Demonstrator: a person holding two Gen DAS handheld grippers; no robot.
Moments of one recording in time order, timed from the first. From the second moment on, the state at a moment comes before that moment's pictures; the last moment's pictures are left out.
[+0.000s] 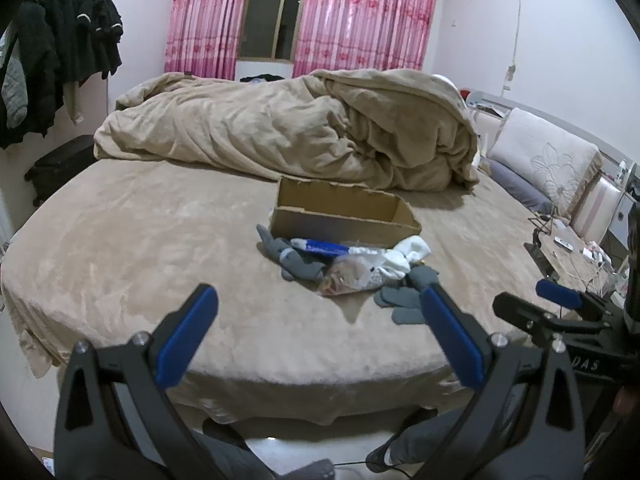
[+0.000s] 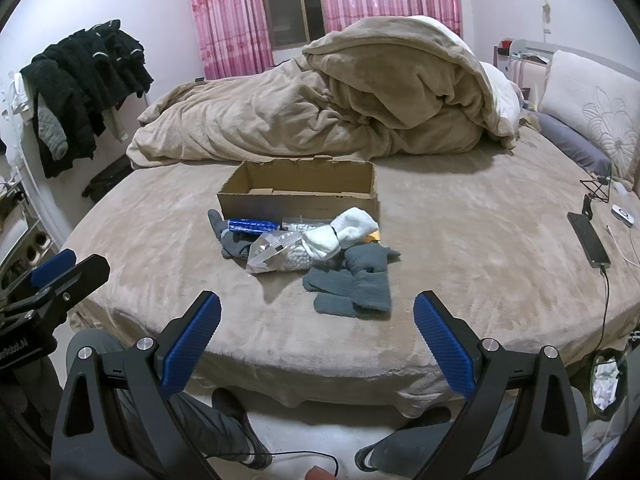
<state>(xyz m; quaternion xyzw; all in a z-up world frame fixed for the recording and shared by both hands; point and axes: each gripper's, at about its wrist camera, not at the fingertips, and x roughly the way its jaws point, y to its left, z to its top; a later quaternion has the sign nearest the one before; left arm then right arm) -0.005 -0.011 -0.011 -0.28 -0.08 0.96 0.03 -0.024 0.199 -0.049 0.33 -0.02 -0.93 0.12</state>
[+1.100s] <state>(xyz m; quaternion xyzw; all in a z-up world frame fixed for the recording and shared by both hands) -0.114 0.008 -0.084 -0.35 -0.06 0.93 0.06 -0.119 0.224 -0.112 0.40 -0.02 -0.91 0.10</state>
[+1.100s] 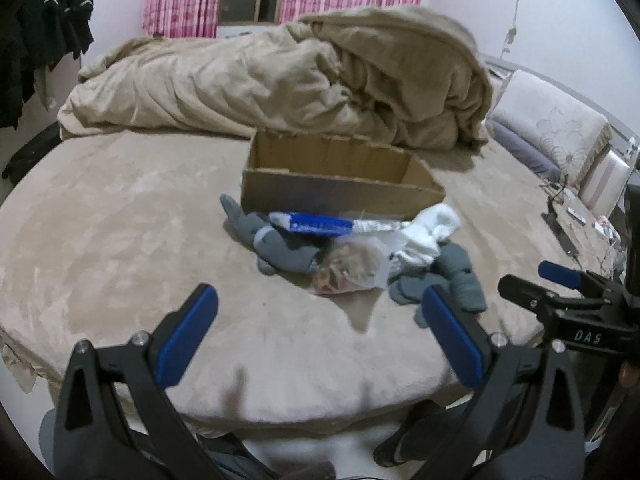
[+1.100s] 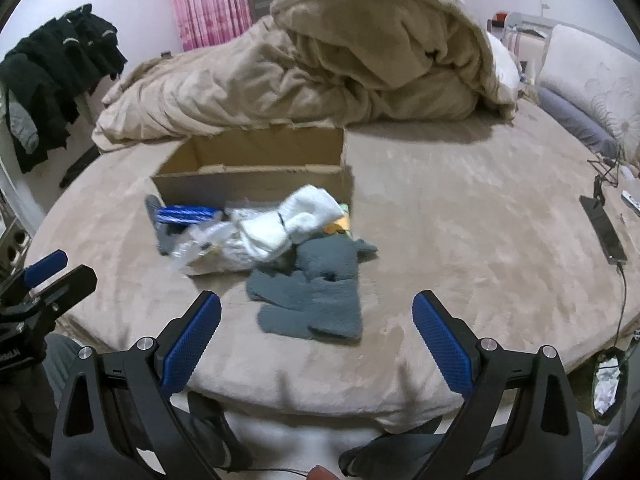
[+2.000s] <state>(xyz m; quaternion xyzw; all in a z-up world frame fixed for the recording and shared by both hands) -0.180 0.051 -0.145 -0.37 -0.05 0.92 0.08 -0.165 0.244 -0.176 0.43 -0.04 -0.88 0.18</state>
